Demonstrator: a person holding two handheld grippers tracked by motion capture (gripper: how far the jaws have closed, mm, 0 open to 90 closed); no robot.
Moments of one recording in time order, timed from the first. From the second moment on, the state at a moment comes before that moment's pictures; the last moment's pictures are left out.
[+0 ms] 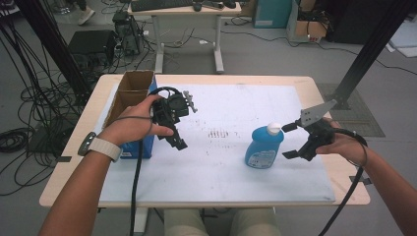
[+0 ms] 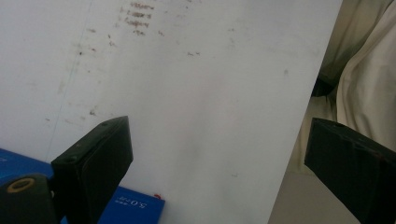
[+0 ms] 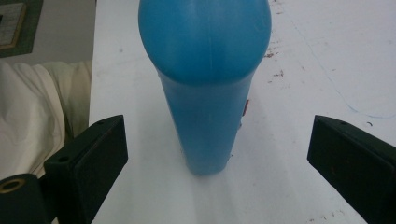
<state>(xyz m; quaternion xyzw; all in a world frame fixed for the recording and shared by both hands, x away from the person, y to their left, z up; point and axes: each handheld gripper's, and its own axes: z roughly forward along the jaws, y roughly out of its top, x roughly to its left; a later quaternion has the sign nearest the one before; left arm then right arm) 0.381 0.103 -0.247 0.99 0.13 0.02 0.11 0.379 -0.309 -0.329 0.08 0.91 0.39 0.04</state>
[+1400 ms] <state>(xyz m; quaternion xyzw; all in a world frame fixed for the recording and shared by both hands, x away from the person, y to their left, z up) 0.380 0.105 -0.247 0.98 0.13 0.02 0.11 0.378 -0.307 -0.330 0.09 0.91 0.40 0.03</state>
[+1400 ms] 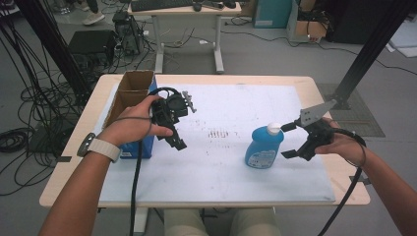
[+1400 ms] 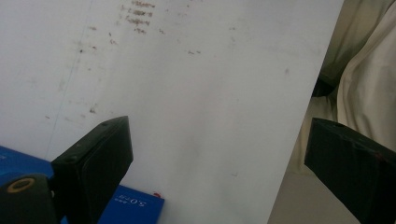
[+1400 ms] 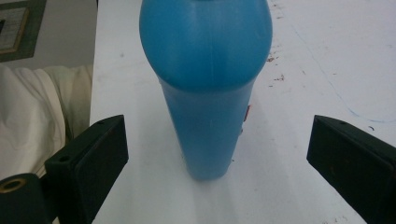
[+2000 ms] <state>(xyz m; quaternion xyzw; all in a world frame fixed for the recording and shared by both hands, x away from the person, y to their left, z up) 0.380 0.105 -0.248 0.98 0.13 0.02 0.11 0.378 -0.307 -0.332 0.09 0.91 0.41 0.04</state>
